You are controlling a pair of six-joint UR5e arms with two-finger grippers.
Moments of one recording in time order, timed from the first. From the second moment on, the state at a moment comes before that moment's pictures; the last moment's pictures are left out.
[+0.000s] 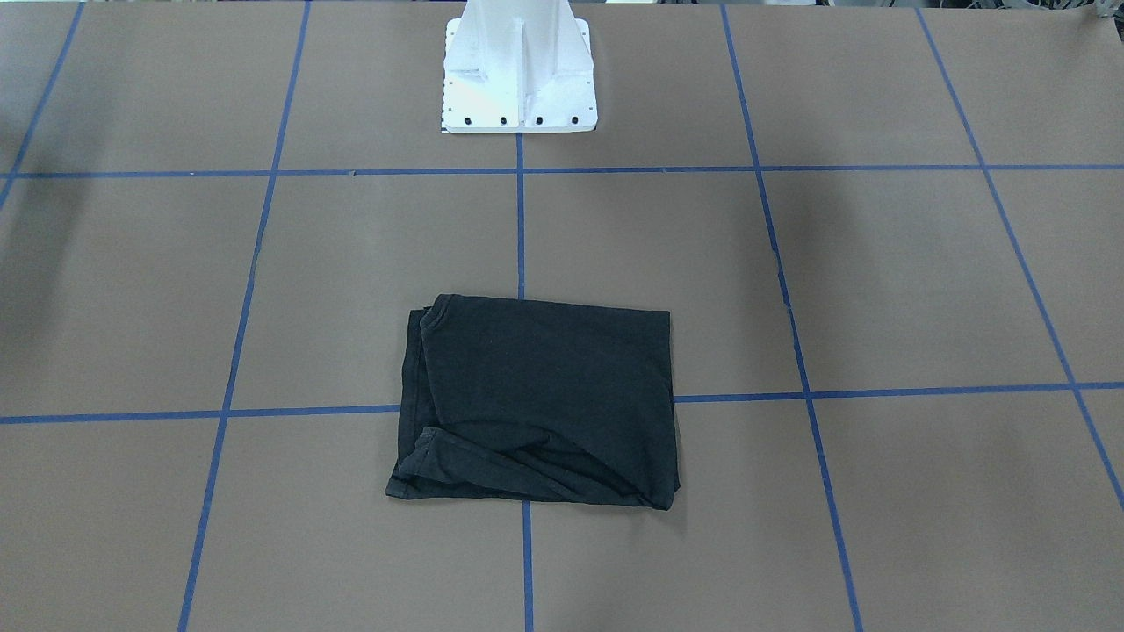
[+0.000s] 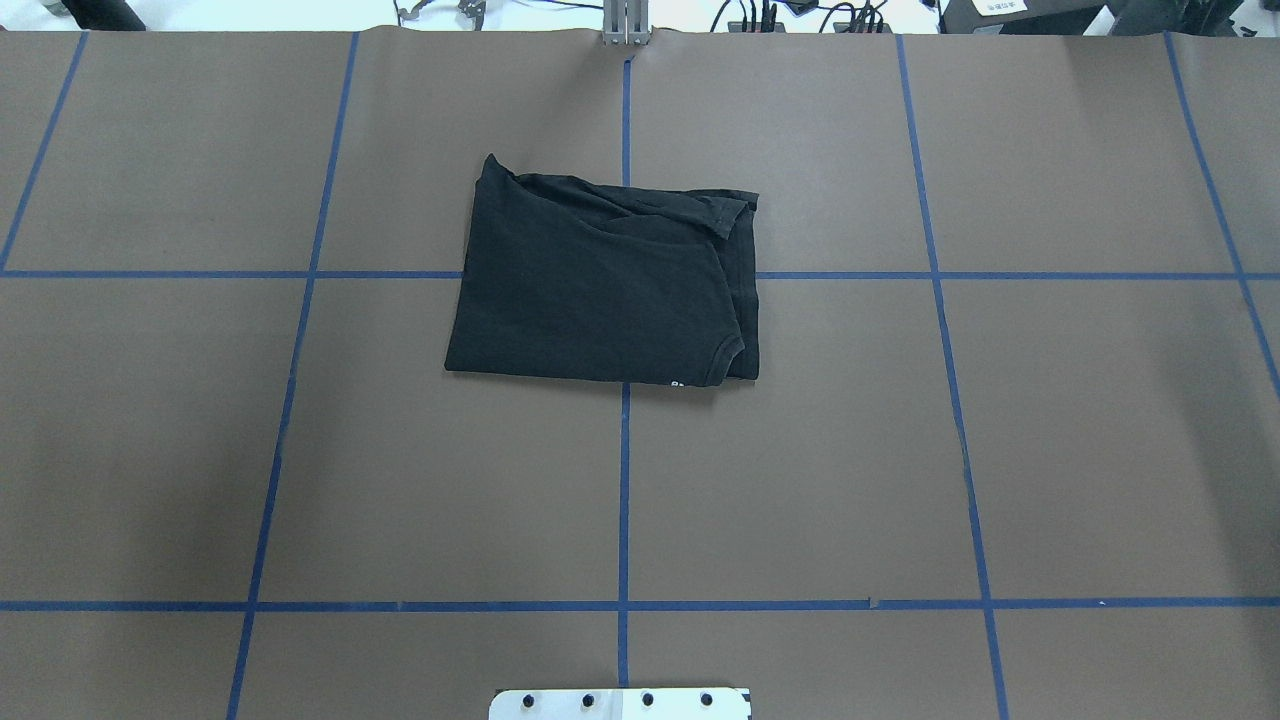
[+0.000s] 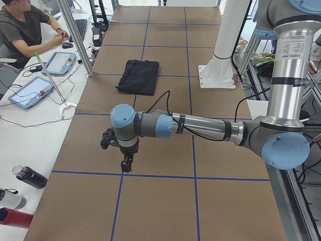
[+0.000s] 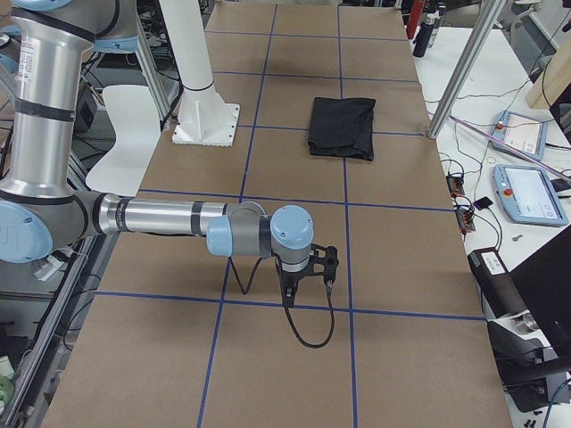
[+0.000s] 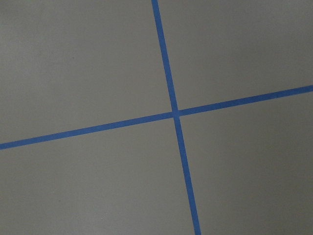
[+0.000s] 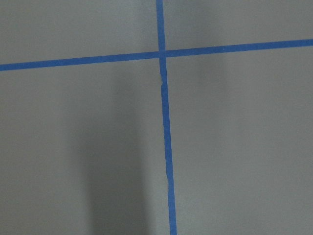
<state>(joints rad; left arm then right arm) -1.55 -1.62 -1.66 -1.51 -2.29 0.12 1.56 -1.78 1.78 -1.51 2.38 0.13</state>
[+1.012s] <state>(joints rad) -1.55 -1.56 -1.69 -1.50 -2.29 0.06 1.55 -1.78 1.79 -1.54 2.37 0.17</state>
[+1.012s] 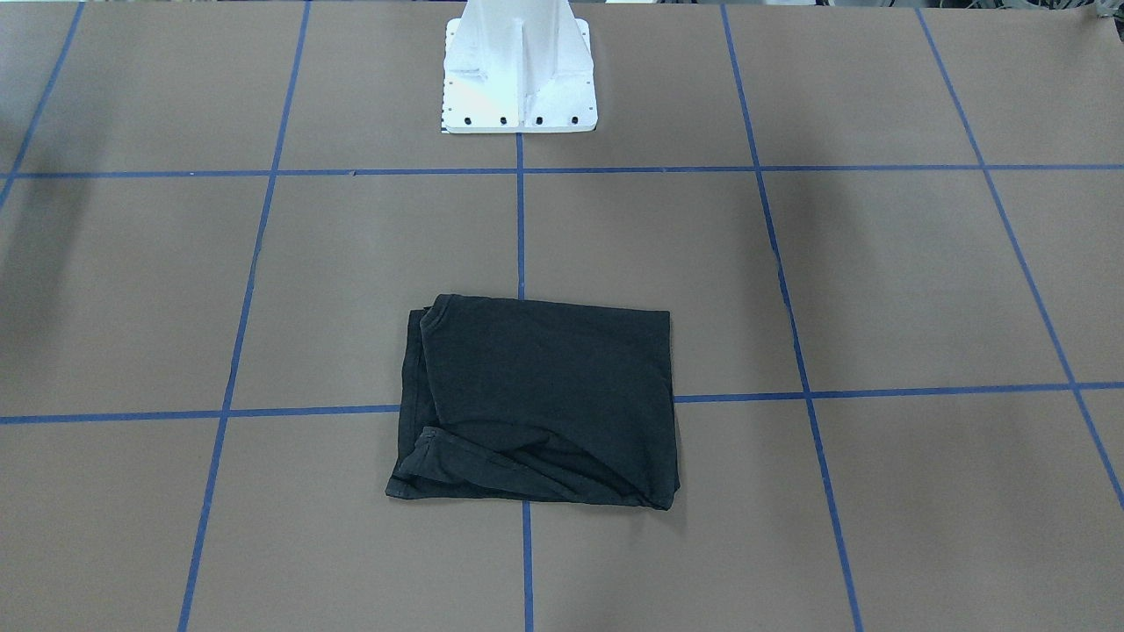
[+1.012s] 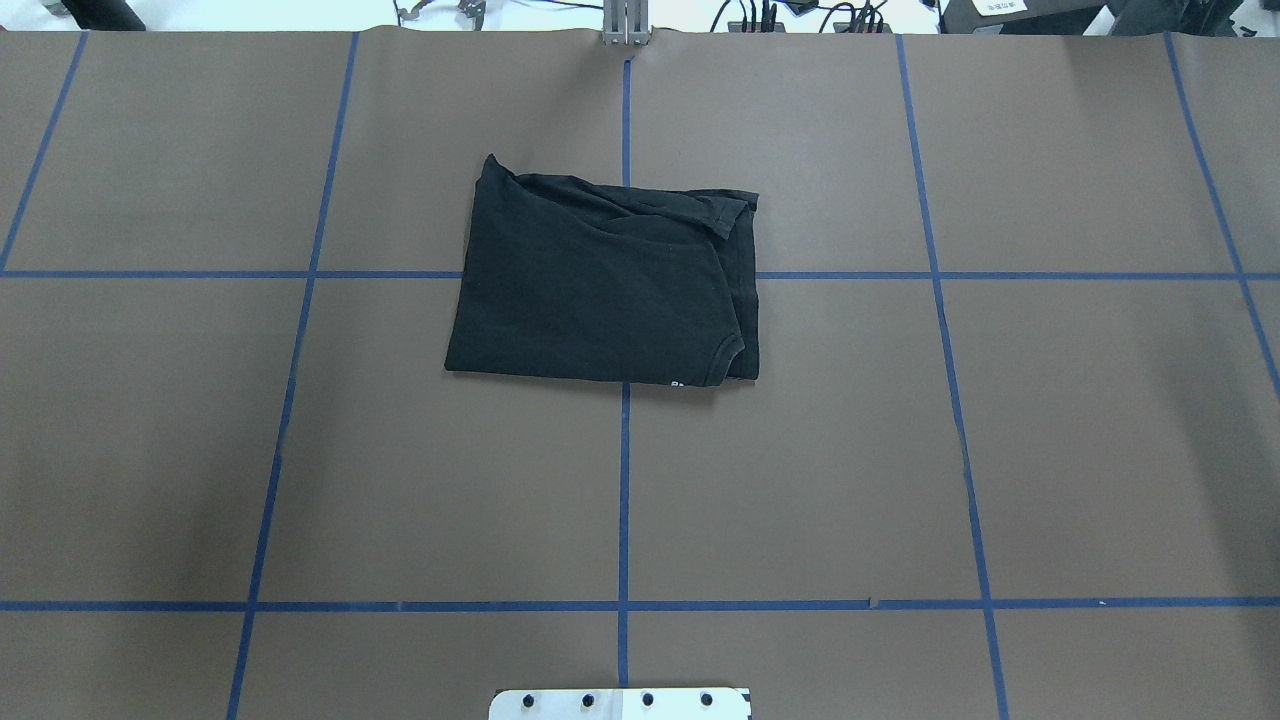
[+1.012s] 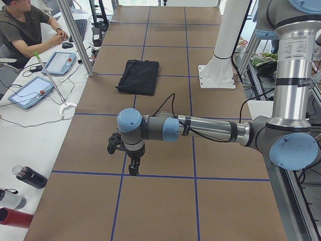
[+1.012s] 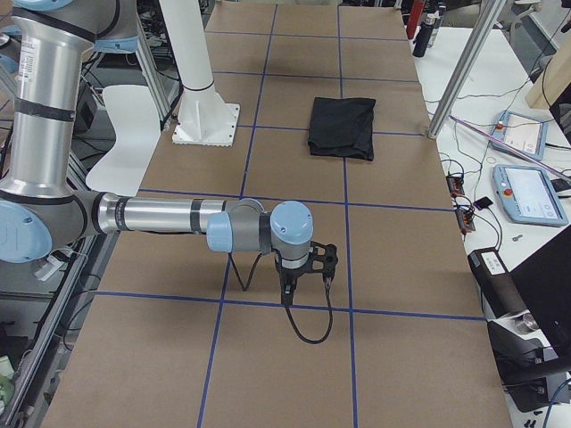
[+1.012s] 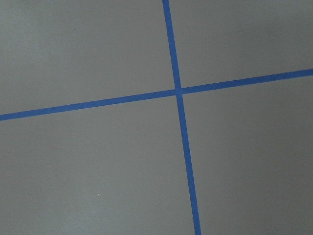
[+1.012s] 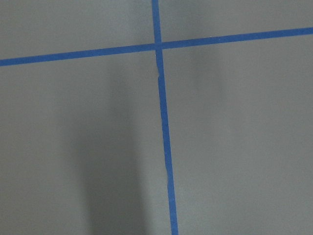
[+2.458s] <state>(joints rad) -1.54 -1.57 -1.68 -1.51 -2.29 0.04 1.55 -1.77 1.79 -1.54 2.37 0.22</state>
